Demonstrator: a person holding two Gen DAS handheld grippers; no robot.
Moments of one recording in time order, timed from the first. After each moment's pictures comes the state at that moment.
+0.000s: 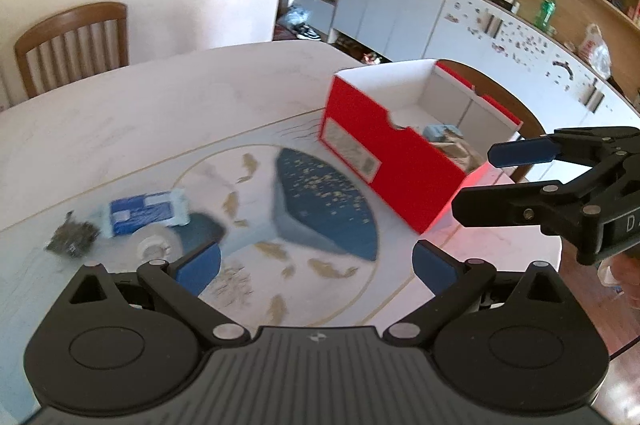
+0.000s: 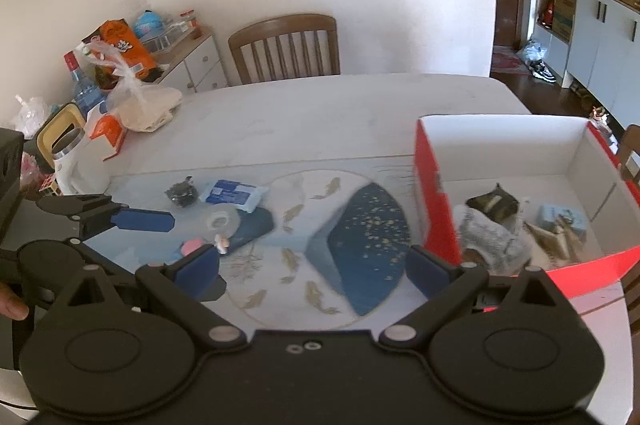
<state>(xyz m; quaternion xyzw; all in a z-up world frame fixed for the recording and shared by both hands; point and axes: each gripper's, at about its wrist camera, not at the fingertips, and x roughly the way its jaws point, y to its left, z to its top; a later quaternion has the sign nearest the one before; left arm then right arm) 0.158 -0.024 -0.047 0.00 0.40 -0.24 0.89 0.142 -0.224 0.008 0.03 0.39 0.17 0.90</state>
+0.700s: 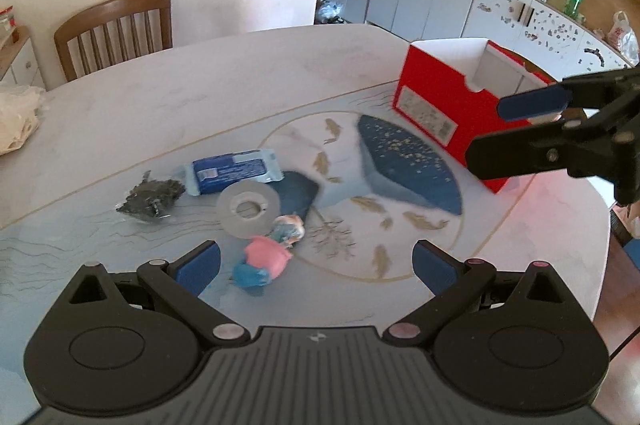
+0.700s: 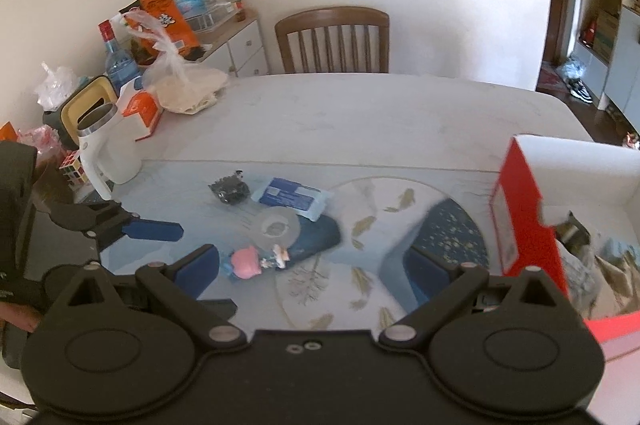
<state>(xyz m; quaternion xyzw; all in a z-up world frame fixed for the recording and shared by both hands) 0.153 0.044 -0.084 0.03 0.40 -0.20 0.89 0.163 -0.147 -0.005 0.00 0.39 0.22 0.89</state>
